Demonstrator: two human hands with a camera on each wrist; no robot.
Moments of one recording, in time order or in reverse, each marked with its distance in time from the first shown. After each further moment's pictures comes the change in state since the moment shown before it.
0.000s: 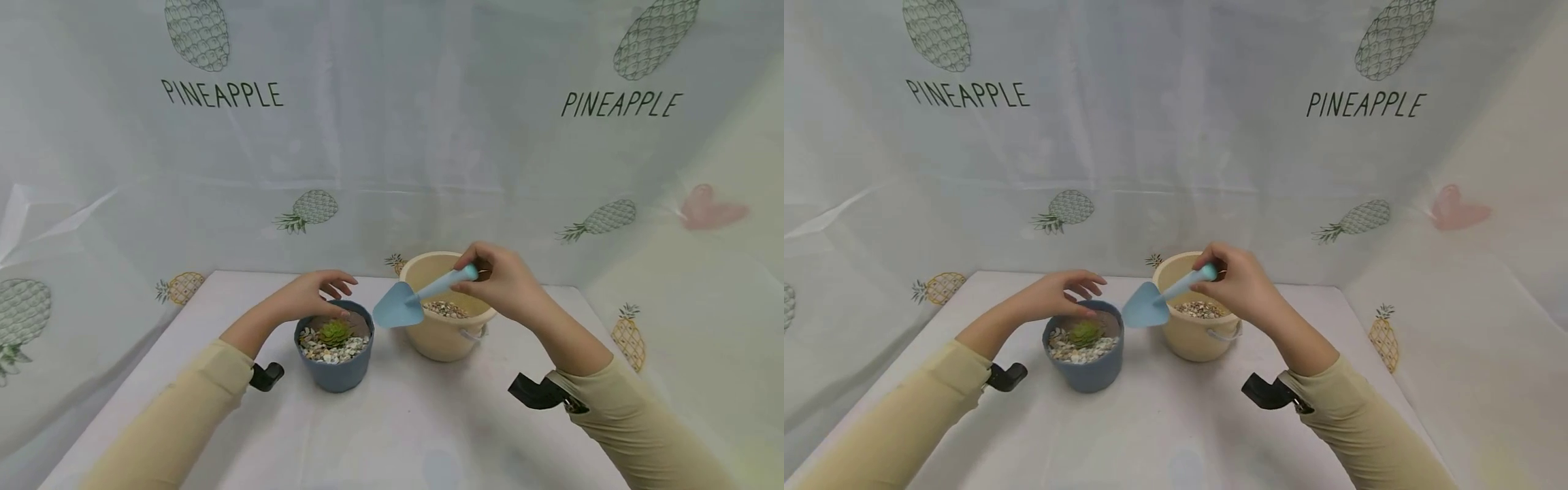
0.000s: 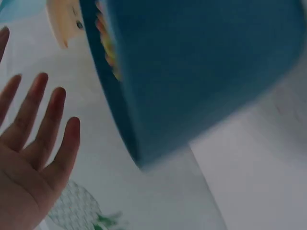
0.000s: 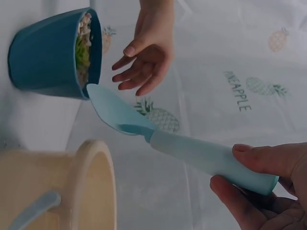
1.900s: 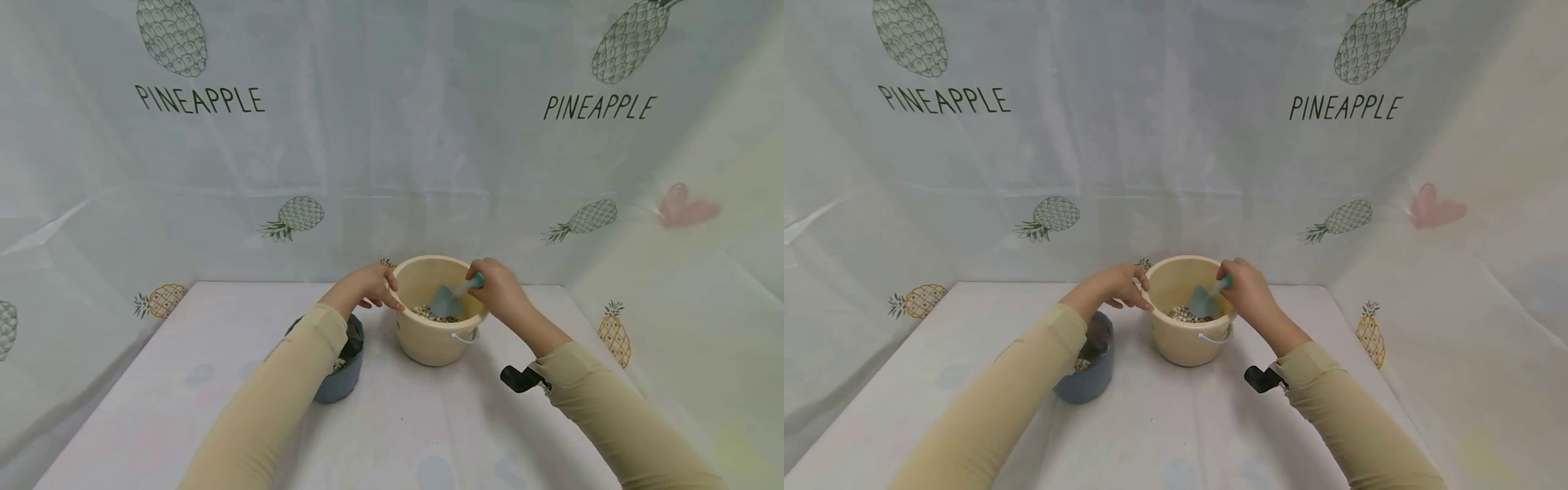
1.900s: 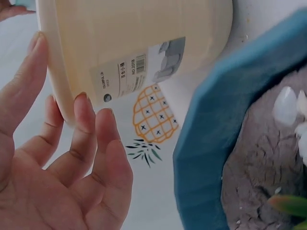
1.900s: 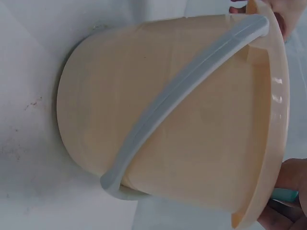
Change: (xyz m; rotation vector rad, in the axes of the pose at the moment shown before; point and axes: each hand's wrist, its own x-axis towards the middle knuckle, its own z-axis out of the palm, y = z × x) left_hand 0.116 0.069 0.049 -0.016 -0.069 -0.500; right_hand 0.018 0.113 0.006 -0.472 0.064 0.043
